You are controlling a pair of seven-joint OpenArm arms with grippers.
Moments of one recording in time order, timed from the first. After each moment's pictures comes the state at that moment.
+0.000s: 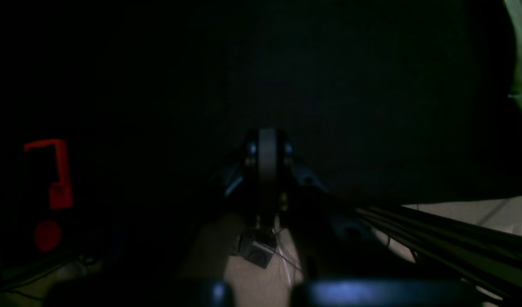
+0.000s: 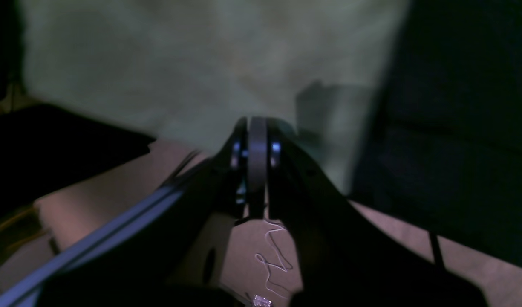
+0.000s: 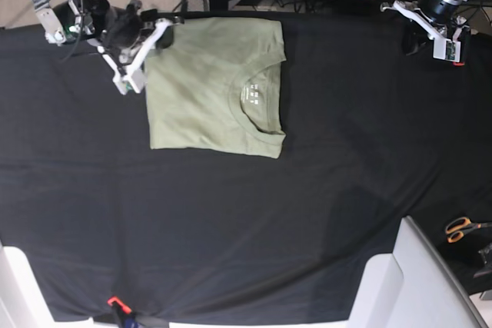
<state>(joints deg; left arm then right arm) 33.7 -6.5 -40.0 95.4 -11.5 -41.3 23.0 -19.5 22.9 -20.7 97.4 42.6 -1.9 -49.2</state>
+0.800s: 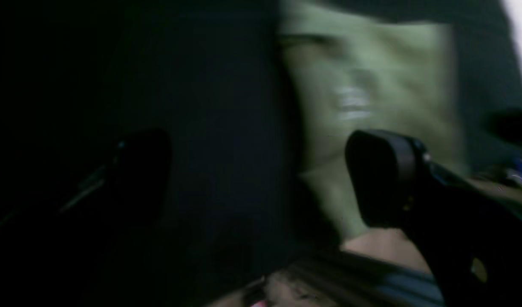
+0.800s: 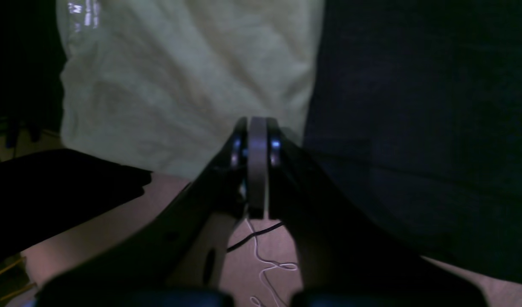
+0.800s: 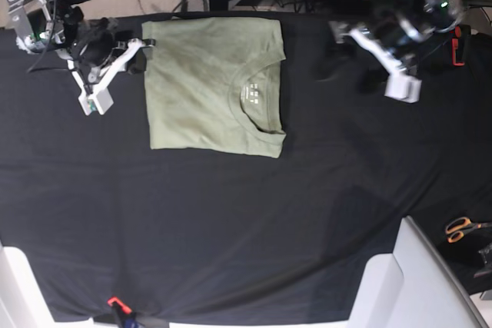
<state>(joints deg) 26.0 -8.6 -21.9 94.5 -37.8 -41.4 38.8 -21.9 24.7 -11.8 102.6 42.4 -1.9 -47.0</state>
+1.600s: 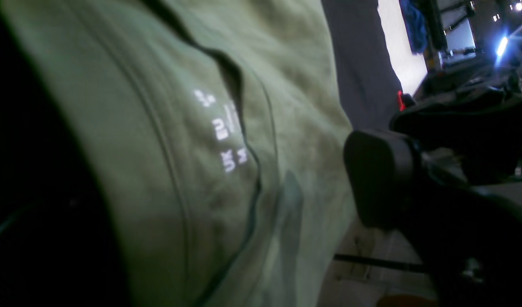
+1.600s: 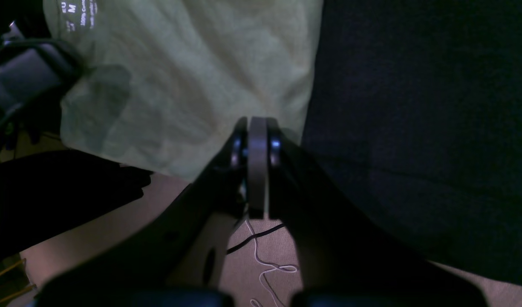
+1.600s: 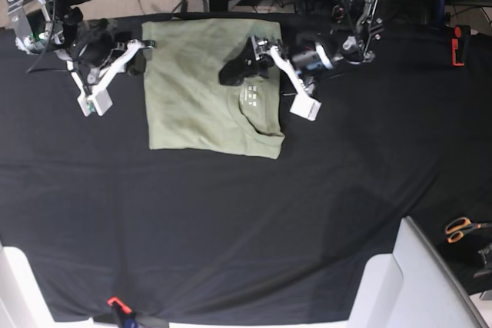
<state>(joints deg) 8.3 -7.8 4.2 60.6 -40.8 -43.2 28.2 -21.9 24.7 -11.5 102.6 42.4 -1.9 -46.8</state>
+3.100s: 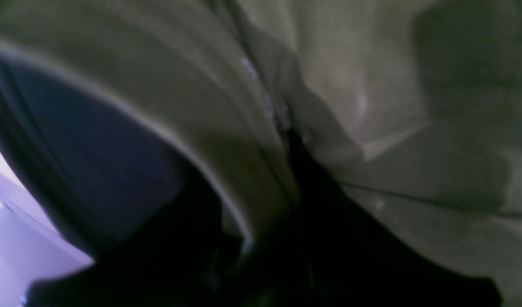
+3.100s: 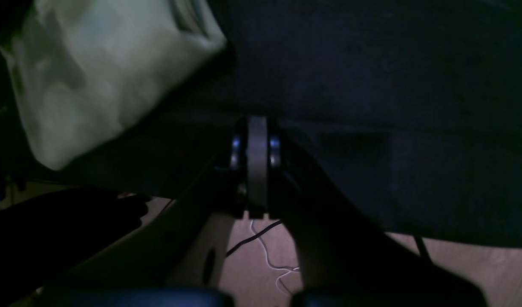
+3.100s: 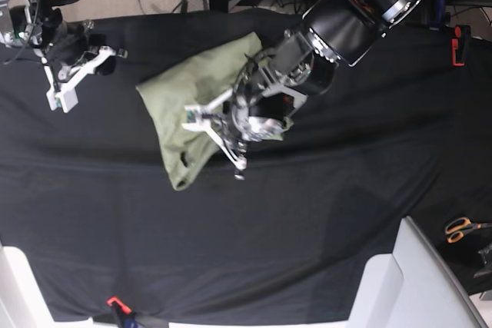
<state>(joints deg) -13.3 -6.0 47.3 68.3 37.6 -35.9 32.5 -24.4 22.7 -1.1 98.1 42.5 -1.7 -47.0</state>
